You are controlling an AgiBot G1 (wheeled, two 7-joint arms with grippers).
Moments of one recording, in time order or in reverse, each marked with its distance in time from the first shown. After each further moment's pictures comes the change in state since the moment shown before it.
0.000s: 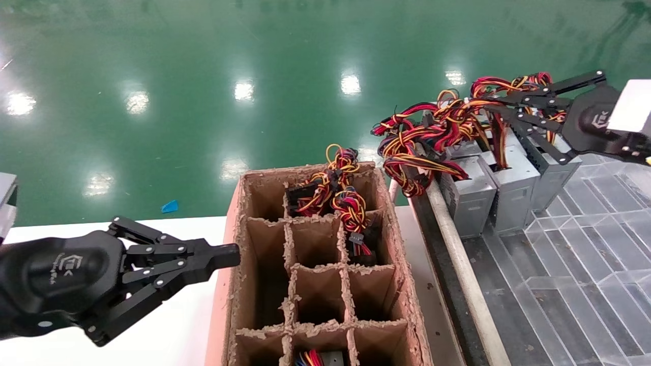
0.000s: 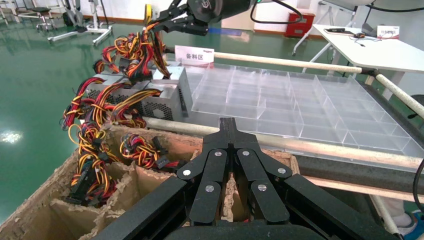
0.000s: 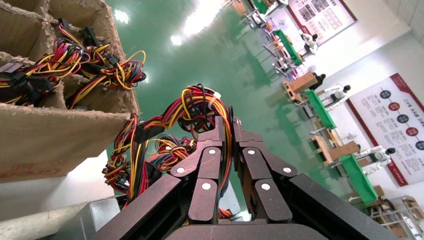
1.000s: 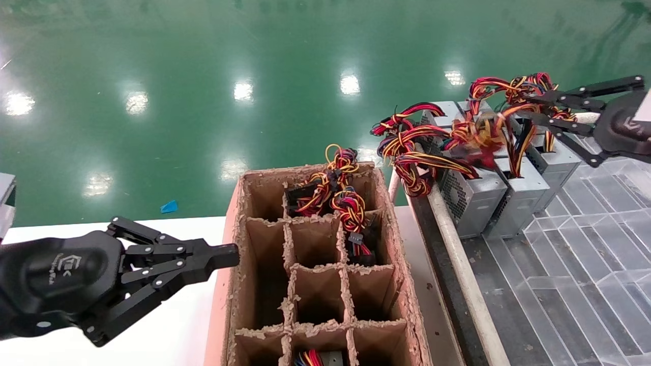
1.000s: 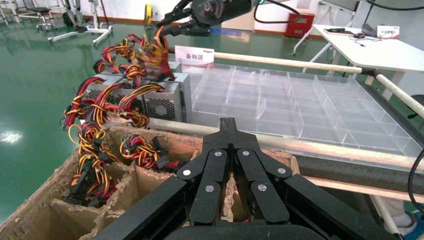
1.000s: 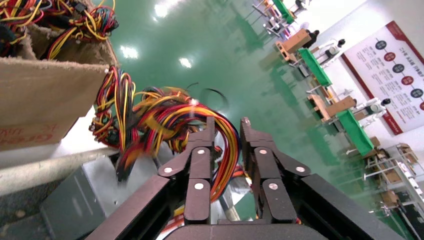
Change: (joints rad) left arm 0.000 0.000 0.000 0.000 0.000 0.000 0.000; right arm 0.059 0.005 -0.031 -0.136 -0.053 0.003 0.017
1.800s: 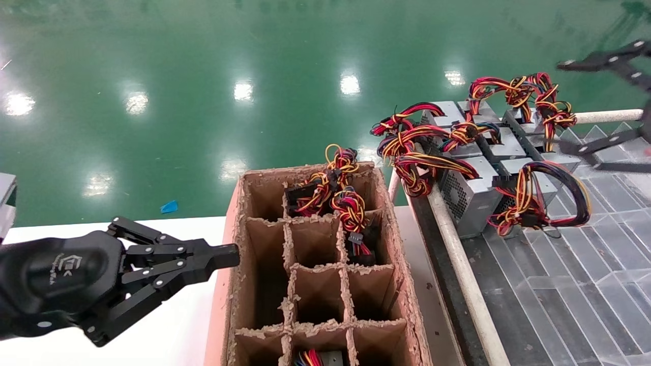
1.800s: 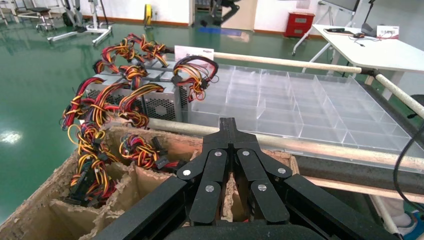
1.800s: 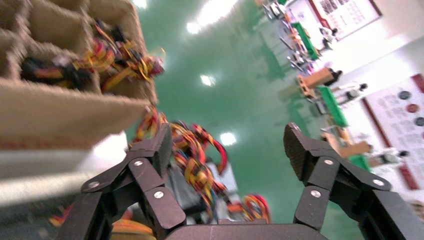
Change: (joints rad) left arm 0.000 0.000 0.000 0.000 0.000 0.000 0.000; right arm 0.028 0.122 0.016 0.301 -0.038 -0.089 0.161
